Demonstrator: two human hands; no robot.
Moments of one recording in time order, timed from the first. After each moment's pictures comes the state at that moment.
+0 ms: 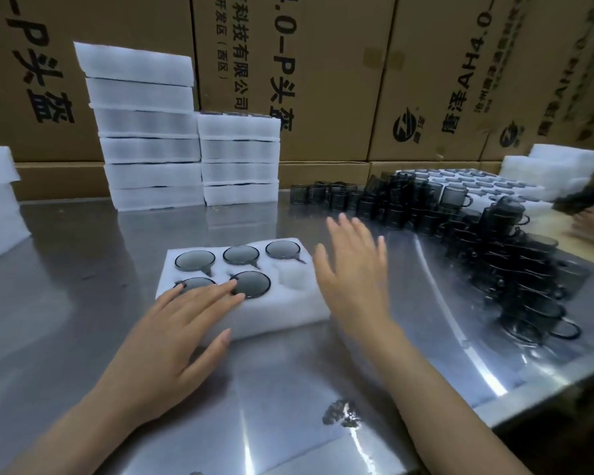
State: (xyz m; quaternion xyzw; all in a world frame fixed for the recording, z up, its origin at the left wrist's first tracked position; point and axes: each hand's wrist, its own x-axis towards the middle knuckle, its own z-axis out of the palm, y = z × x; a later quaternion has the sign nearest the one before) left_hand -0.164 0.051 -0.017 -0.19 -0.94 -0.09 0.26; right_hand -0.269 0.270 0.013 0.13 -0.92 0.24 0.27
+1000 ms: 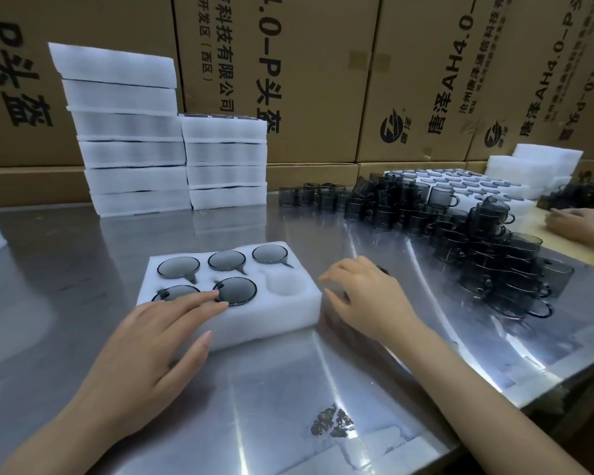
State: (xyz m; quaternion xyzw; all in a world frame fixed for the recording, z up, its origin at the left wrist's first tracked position) left_hand -0.162 0.054 -0.015 -0.18 -0.93 -0.15 0.28; right_hand -0.287 0.325 -0.005 0.27 -0.93 0.09 0.24
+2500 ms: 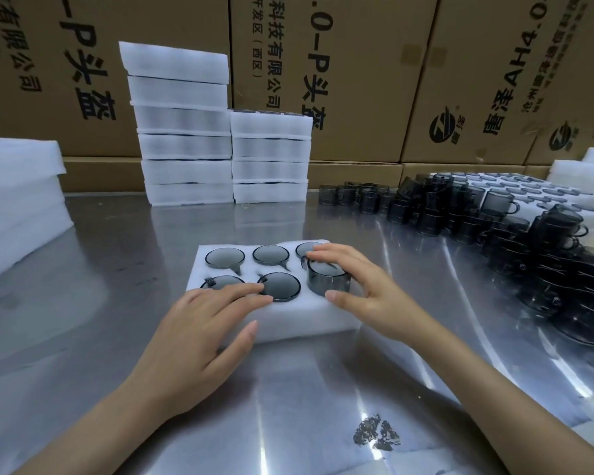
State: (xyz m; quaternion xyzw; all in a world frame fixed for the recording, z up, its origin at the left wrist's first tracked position) left_hand -0.163 0.056 -0.013 -0.15 -0.94 -0.14 0.27; right_hand -0.277 0.283 0.013 0.43 -0.80 0.43 0.03
